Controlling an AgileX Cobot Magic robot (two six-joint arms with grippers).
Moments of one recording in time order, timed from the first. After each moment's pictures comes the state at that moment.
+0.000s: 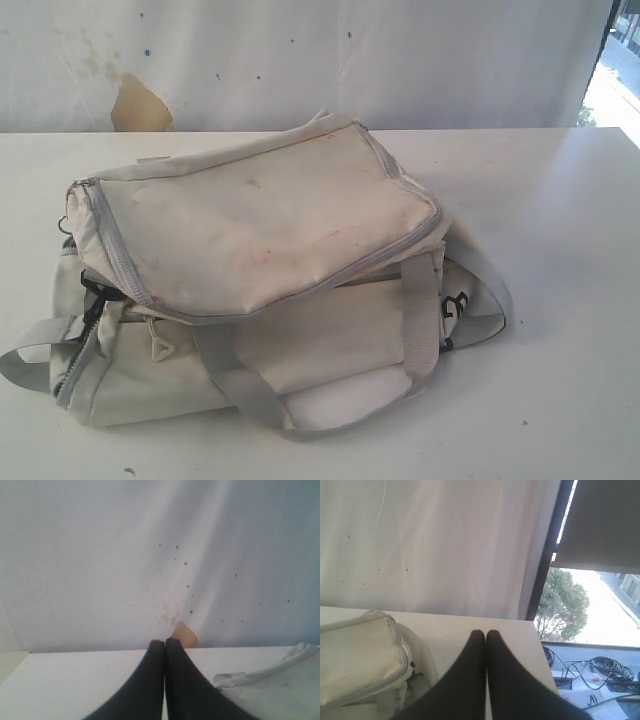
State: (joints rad) left arm 0.03 0.34 -1.23 0.00 1.01 0.06; right arm -0.01 0.47 -1.38 0.01 1.13 -0.15
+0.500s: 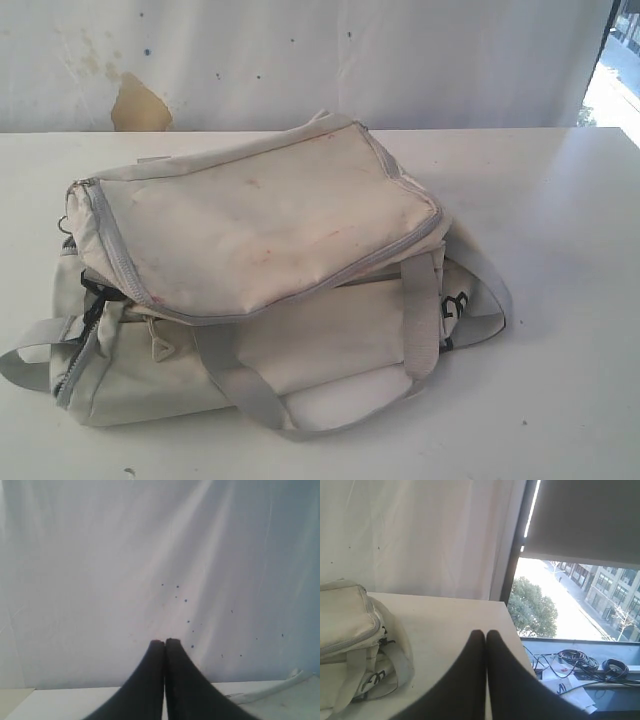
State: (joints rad) left arm -0.01 0.00 -1.14 0.04 1.05 0.05; right arm -0.01 0.00 -1.06 -0.10 1.22 -0.15
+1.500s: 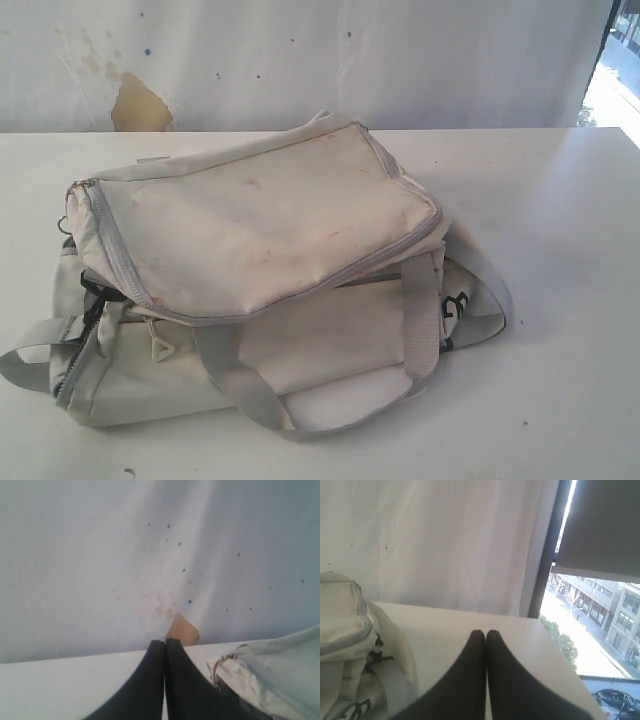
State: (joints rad) left arm -0.01 0.00 -0.12 0.05 0.10 0.05; right arm -0.01 0.01 -0.04 -0.10 0.07 -0.09
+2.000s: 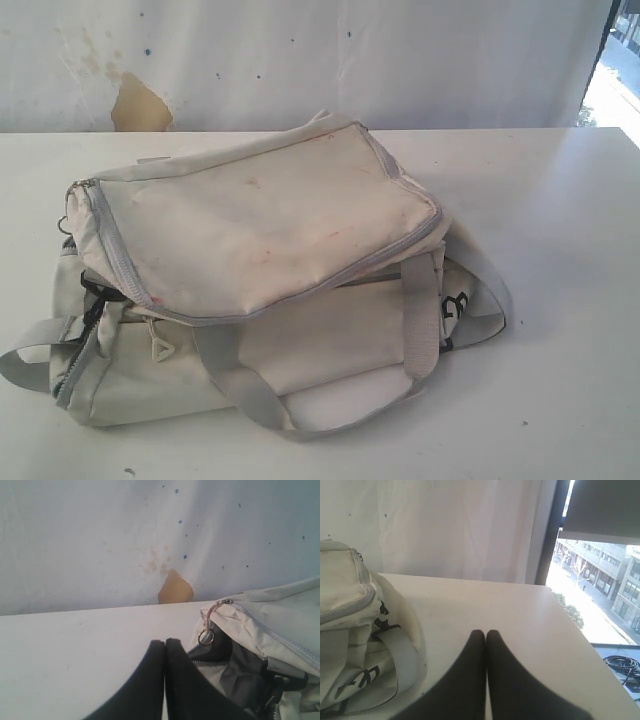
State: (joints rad) left arm -0.01 0.00 -0.01 0.04 0.10 0.02; right arm -0.01 0.01 -0.01 -0.10 0.13 -0.05
